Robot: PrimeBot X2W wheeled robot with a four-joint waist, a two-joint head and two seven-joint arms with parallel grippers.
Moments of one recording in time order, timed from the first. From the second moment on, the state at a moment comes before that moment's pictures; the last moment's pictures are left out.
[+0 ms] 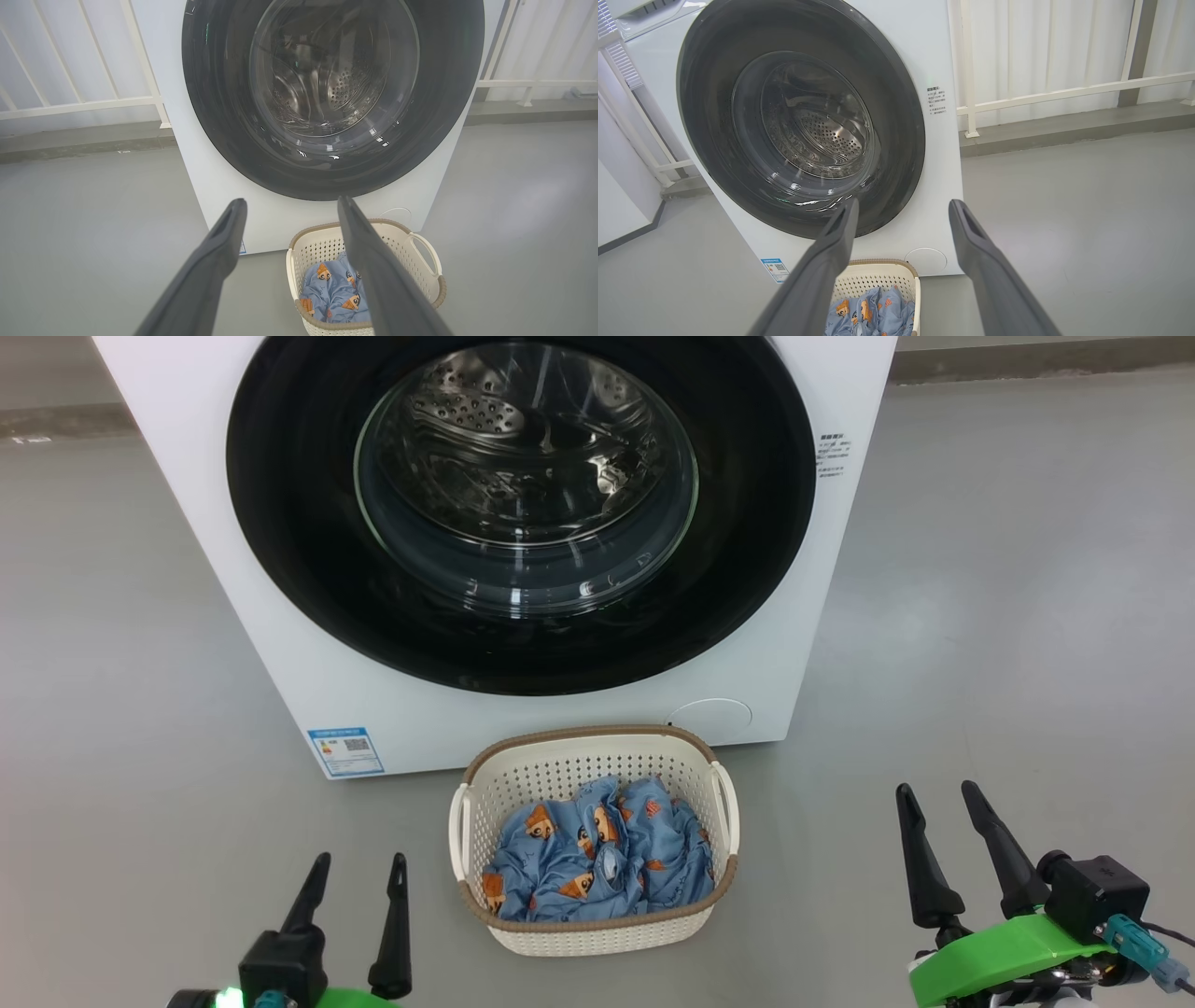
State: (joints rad) left arm -0.03 0.05 -0.18 0.23 -0.15 0.09 -0.25; right arm -0.07 -0.04 -0.05 0.21 0.25 0.13 -0.25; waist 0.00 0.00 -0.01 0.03
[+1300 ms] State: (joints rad) left arm -0.03 0.05 -0.19 0.23 -0.17 0.07 -0.25; right arm -0.07 -0.04 -0.05 0.21 0.25 0.13 -0.25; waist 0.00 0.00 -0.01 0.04
